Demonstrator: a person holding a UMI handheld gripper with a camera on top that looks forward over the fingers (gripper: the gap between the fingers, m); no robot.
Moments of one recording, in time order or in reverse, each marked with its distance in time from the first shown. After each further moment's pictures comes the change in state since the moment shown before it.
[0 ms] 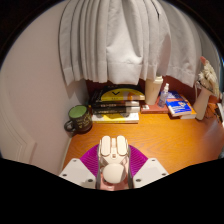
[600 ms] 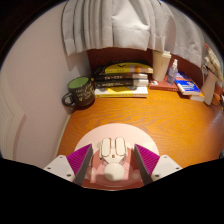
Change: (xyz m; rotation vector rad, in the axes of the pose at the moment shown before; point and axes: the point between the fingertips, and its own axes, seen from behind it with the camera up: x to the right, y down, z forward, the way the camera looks) arm -0.015 0.088 0.031 -0.159 -0.035 -0.005
